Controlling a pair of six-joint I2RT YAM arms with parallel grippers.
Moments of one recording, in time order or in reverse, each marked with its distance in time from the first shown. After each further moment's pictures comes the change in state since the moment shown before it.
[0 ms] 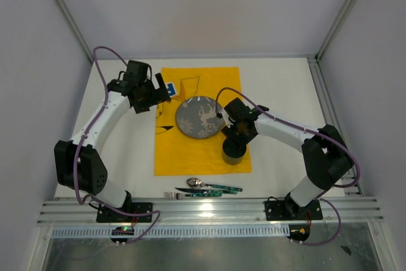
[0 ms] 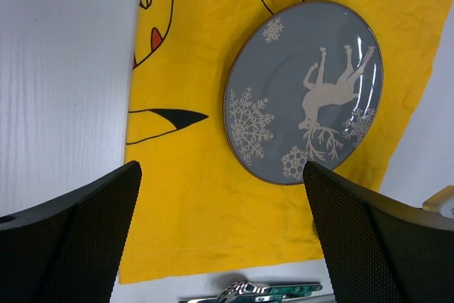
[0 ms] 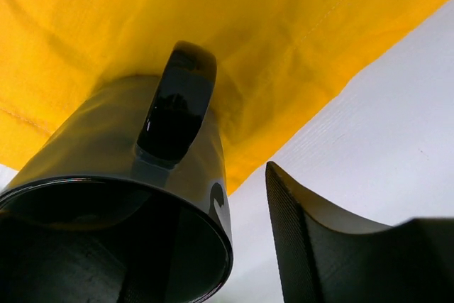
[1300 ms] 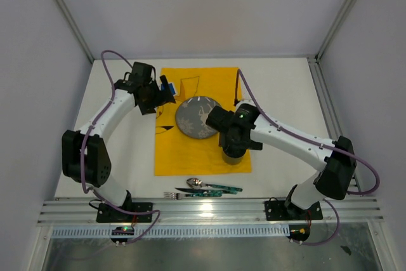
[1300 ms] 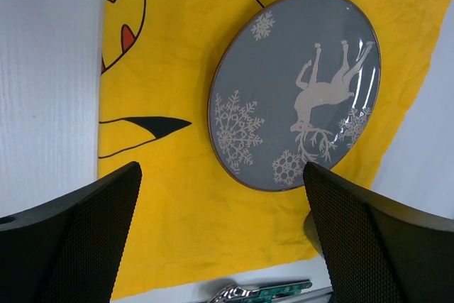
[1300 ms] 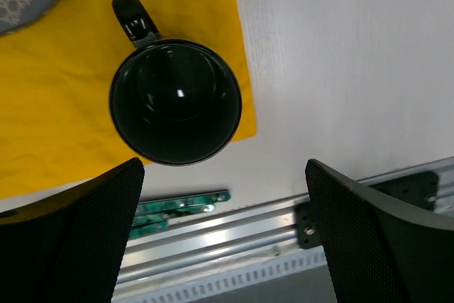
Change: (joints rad) left arm 0.000 0.082 -0.020 0.067 0.077 -0.024; right arm 0.318 -0.075 0.328 -0.614 0.494 1.100
